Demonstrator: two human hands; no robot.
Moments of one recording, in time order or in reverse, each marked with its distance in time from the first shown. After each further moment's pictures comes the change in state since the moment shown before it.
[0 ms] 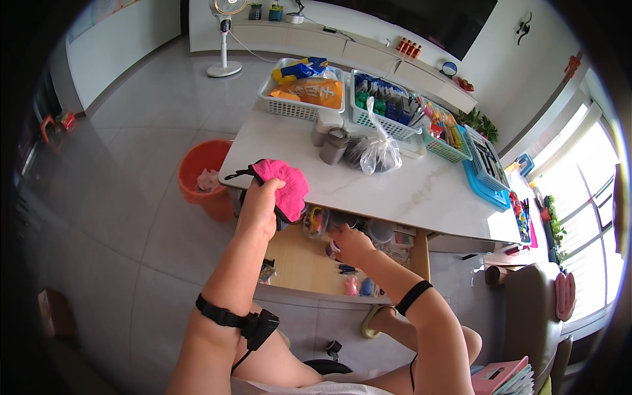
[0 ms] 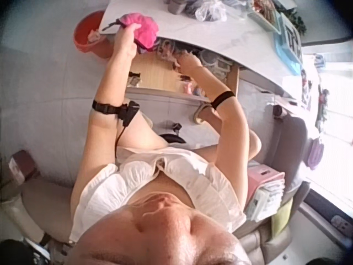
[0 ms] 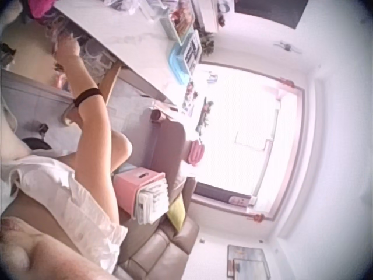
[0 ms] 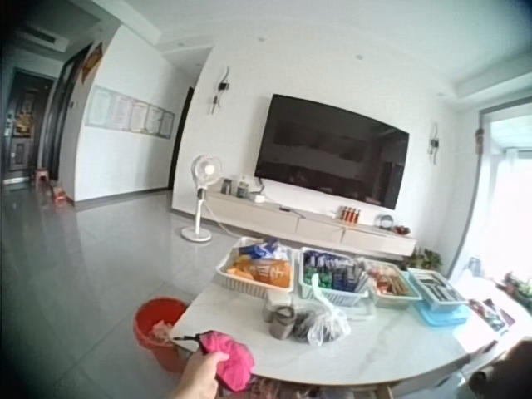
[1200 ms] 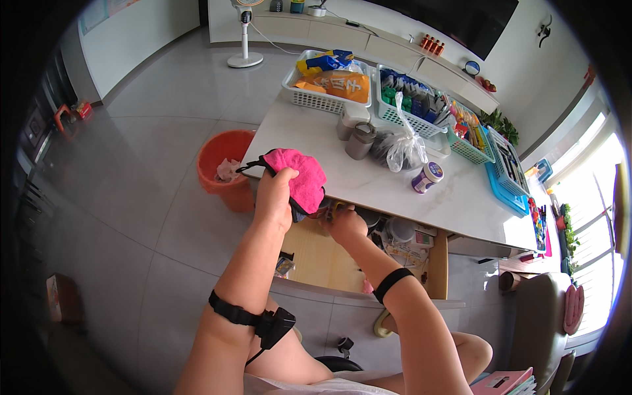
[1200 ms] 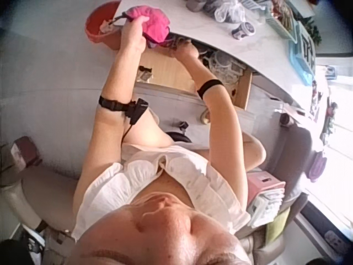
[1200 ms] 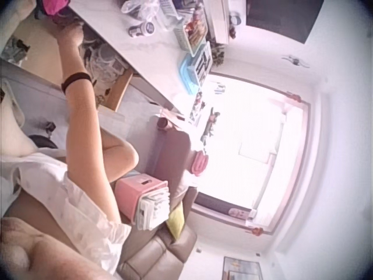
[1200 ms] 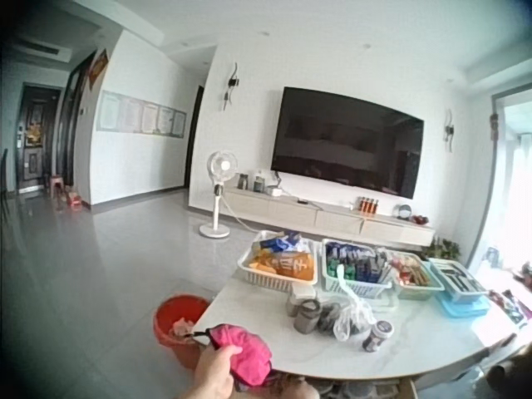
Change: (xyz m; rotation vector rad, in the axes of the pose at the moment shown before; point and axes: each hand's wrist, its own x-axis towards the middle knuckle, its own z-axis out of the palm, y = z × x) left_hand -0.001 0.012 -0.009 -0.032 0.077 0.086; right_hand 0.074 -0.051 0.003 0.302 0.096 0.354
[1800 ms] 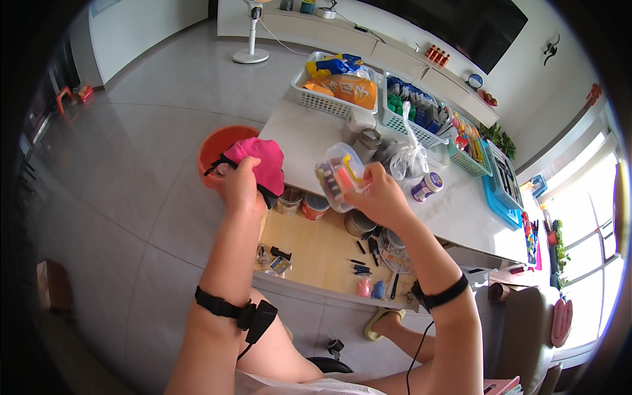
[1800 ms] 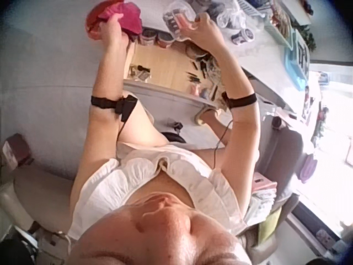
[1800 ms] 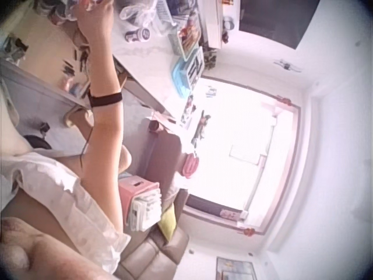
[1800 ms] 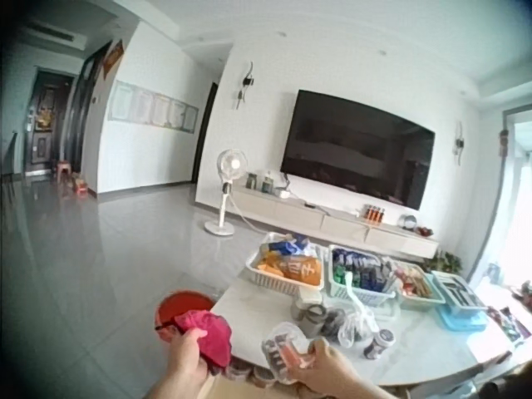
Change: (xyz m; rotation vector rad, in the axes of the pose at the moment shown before) left_hand 0.017 0.038 -0.038 -0.177 0.150 0.077; right_hand -0.052 -0.012 -0.156 0.380 0.232 -0.272
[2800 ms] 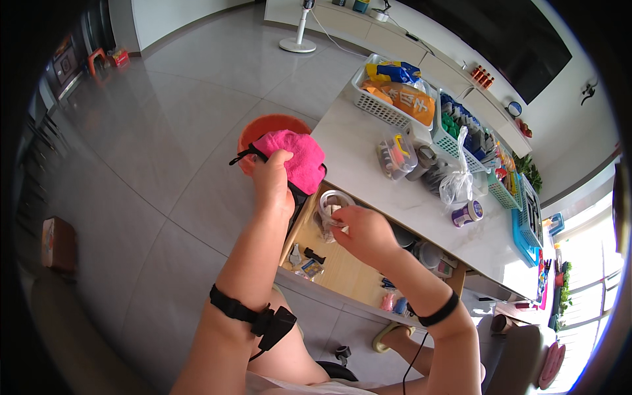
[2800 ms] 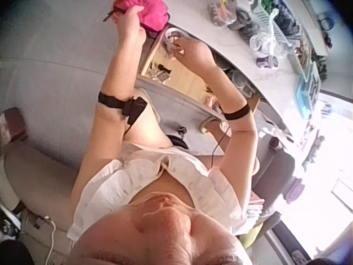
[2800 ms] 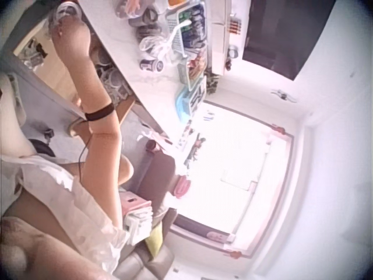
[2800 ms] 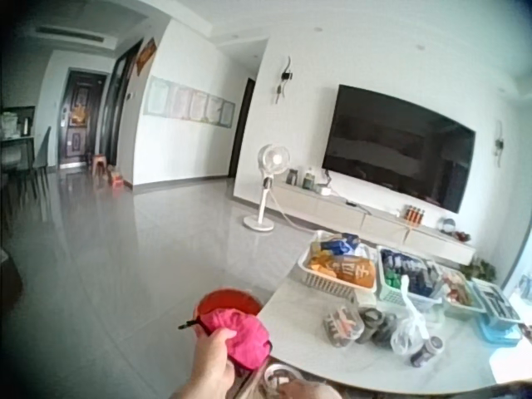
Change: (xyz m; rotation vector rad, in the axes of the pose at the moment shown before) left_hand 0.013 0.032 -0.036 0.030 0.129 0.182; right_hand -0.004 -0.053 0.099 -0.111 -0.248 -0.532
